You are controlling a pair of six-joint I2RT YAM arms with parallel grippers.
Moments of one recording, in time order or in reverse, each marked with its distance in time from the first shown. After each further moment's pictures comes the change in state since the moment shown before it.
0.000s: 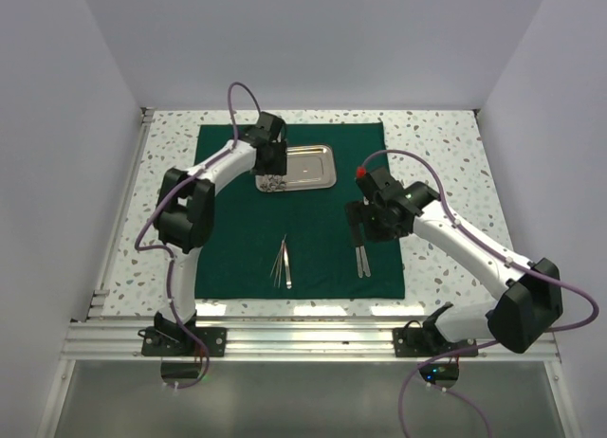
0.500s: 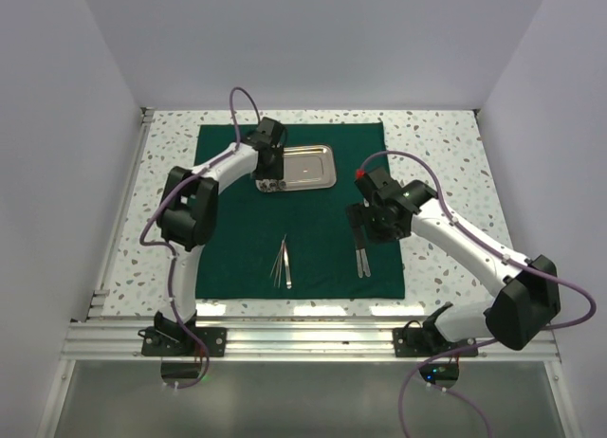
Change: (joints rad) left arm 0.001 0.029 -0.018 0.011 -0.053 -0.015; right arm 0.000 0.016 0.014 -0.047 0.024 -0.032
